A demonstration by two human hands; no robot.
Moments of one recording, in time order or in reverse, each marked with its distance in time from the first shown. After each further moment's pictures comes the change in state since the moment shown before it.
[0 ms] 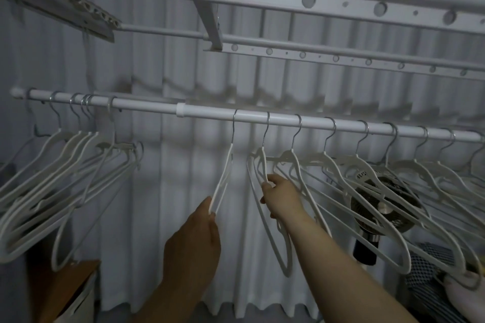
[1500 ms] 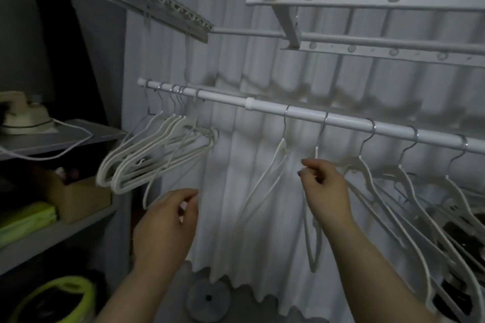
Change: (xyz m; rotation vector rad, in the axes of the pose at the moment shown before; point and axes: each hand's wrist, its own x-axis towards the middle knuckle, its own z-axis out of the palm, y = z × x) left_hand -0.039 -0.025 -0.059 0.128 0.422 -0.218; right_hand -0.042 -0.031 -0.020 0.196 -0.047 -0.277
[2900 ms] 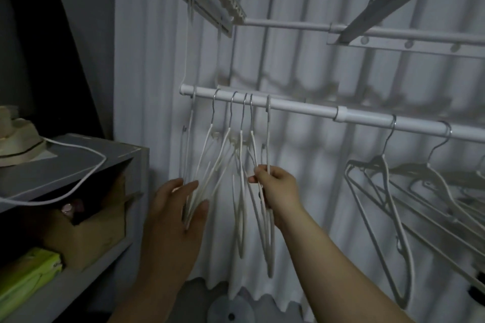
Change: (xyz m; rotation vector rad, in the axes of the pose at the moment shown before) left_hand 0.161 -0.165 -0.046 -0.265 -0.095 0.157; right_hand 0.025 -0.070 0.279 0.376 -0.132 0.364
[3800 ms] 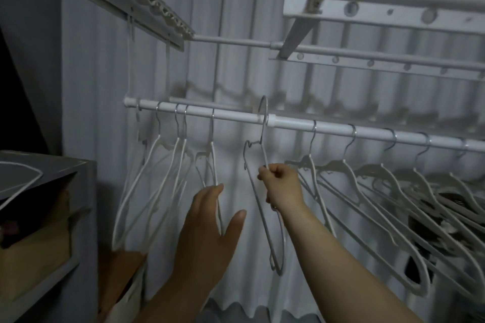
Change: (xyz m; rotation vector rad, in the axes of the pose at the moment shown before) left_hand -0.044 0.104 0.079 -0.098 -0.270 0.002; right_hand -0.015 -0.022 -0.120 -0.263 0.180 -0.193
